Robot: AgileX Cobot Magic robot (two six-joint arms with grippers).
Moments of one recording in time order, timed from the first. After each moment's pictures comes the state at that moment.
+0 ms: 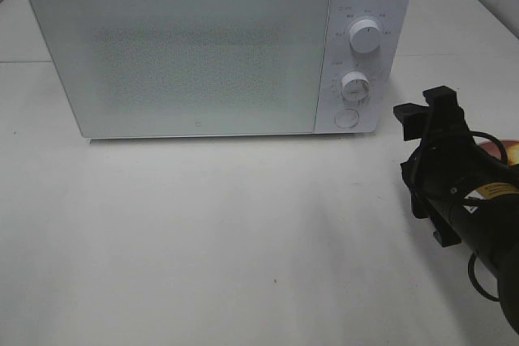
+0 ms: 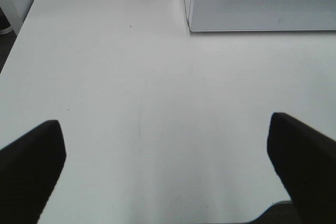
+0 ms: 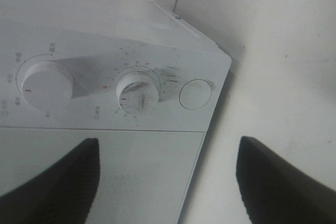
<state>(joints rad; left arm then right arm) 0.01 0.00 -0.52 -0.07 1.08 0.03 0.74 1.69 -0.26 0.72 -1.20 1.19</state>
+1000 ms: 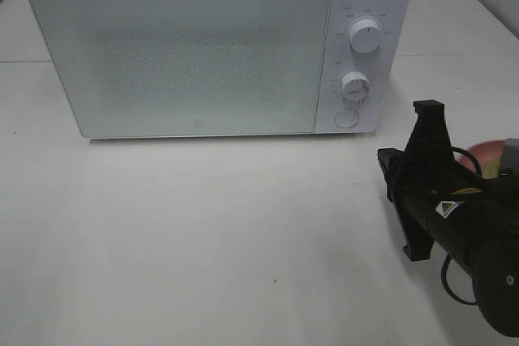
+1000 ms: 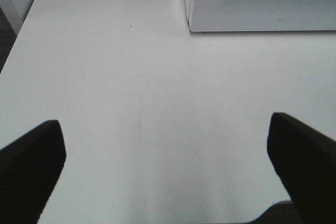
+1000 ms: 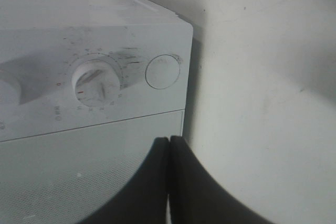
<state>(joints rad) 0.01 0.00 -0.52 -0.07 1.08 0.03 0.74 1.78 -0.31 0.69 -1.13 1.40</state>
